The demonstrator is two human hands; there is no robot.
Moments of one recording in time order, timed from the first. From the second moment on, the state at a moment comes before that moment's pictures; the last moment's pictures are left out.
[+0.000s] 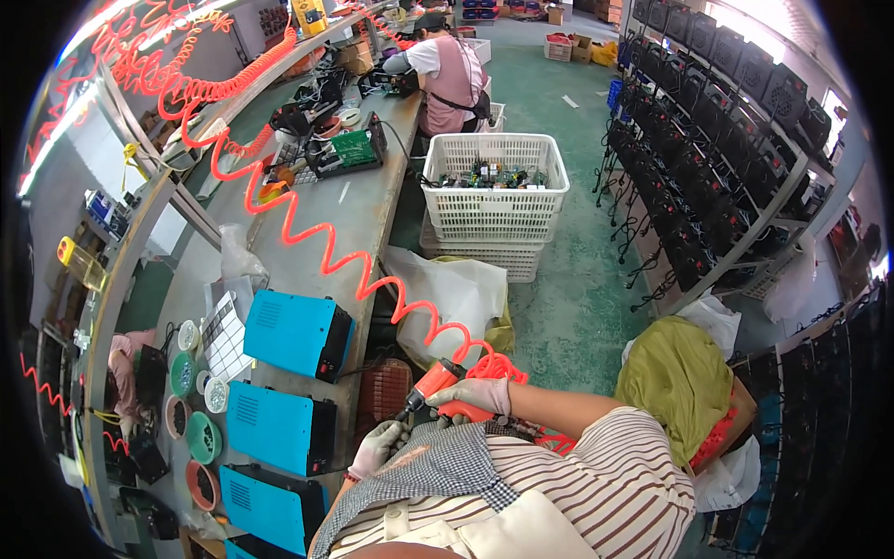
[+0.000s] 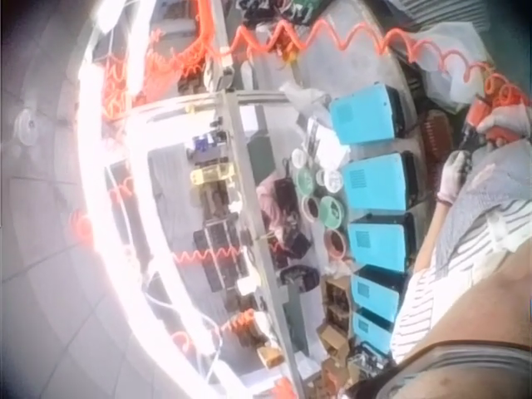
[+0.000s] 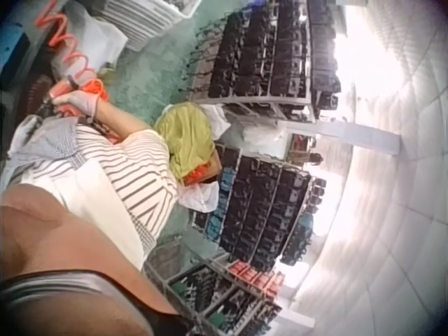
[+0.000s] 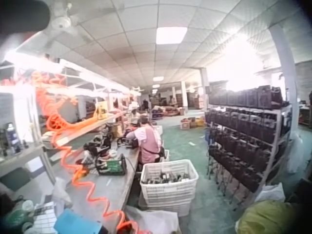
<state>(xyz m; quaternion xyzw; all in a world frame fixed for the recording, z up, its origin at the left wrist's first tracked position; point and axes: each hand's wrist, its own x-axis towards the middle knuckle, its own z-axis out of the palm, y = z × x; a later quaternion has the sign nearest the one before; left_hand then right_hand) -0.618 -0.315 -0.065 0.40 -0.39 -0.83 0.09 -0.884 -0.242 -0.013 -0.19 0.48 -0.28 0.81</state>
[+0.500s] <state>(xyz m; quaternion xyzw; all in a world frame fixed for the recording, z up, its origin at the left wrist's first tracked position) -0.634 -0.319 -0.068 0.37 -0.40 -0.84 0.05 -0.892 -0.223 -0.011 -0.13 0.50 -0.31 0.80</state>
